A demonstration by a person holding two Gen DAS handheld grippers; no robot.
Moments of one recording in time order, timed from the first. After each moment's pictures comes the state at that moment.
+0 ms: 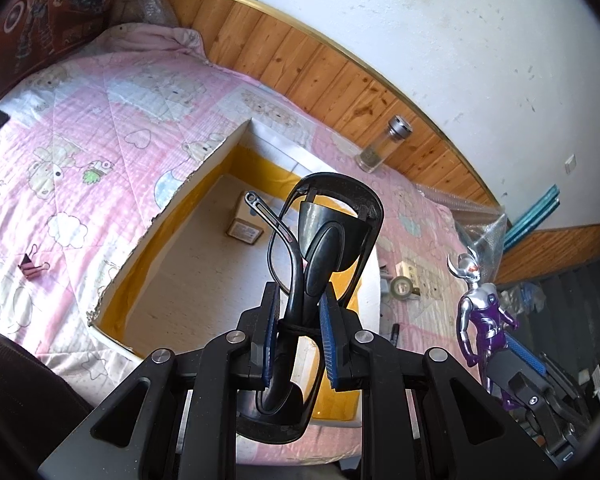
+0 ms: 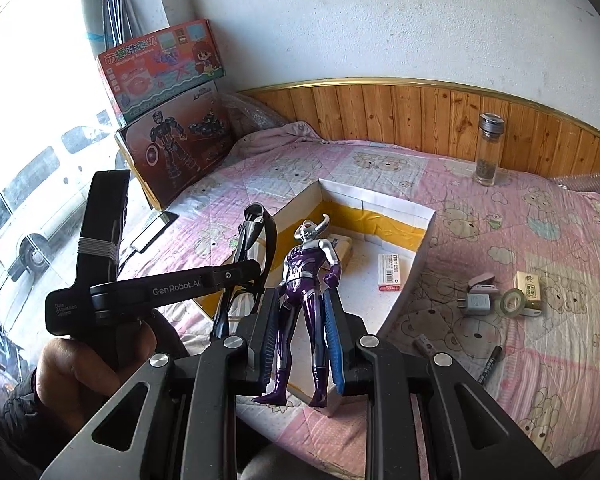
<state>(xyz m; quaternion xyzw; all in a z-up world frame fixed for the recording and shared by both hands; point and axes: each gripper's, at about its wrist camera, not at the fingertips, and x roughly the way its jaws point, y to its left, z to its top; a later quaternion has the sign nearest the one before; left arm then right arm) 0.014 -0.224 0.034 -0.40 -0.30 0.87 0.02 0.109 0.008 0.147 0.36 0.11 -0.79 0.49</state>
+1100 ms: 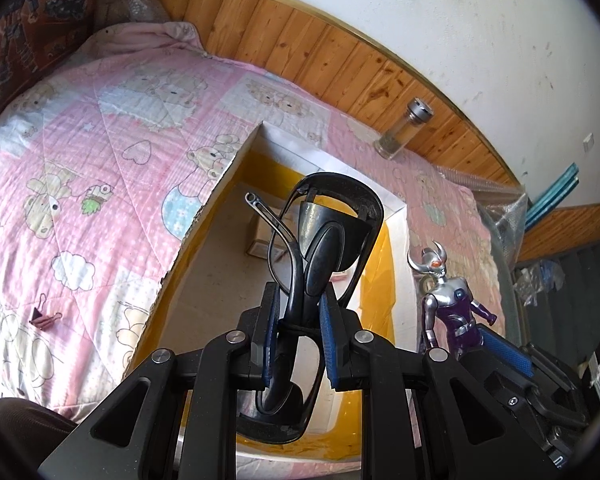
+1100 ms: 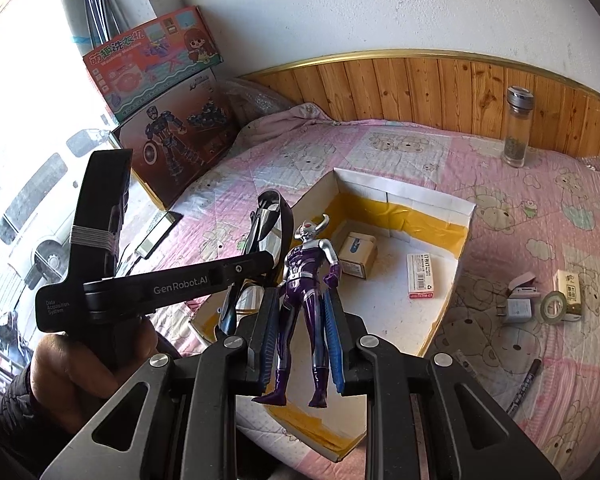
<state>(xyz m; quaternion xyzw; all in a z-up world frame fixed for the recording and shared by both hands) -0.041 -0.241 0.027 -0.45 -0.24 0.86 0.03 0.072 -0.049 0.120 0.41 0.09 -0.76 0.50</state>
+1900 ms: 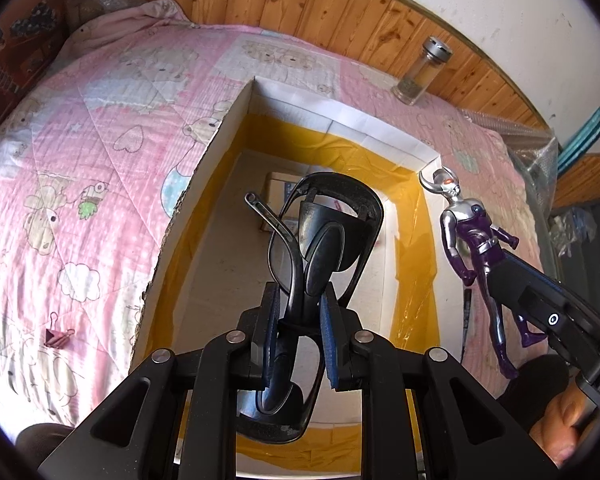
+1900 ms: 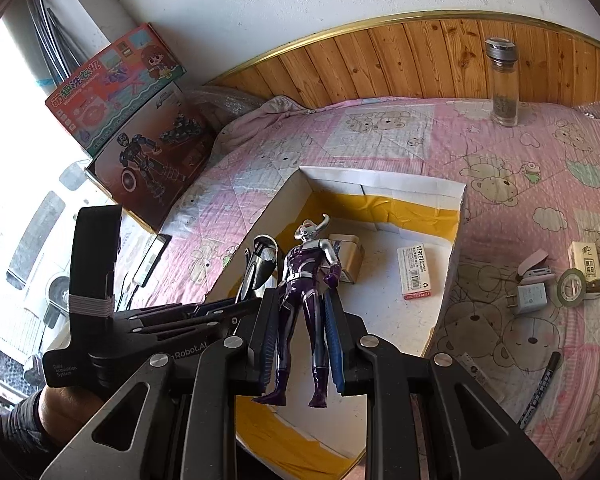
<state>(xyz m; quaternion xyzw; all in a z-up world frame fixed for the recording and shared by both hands) -0.078 -0.222 0.000 -0.53 -0.15 0.83 0.03 0.016 -0.064 0.098 0.46 0.03 -0.75 0.48</state>
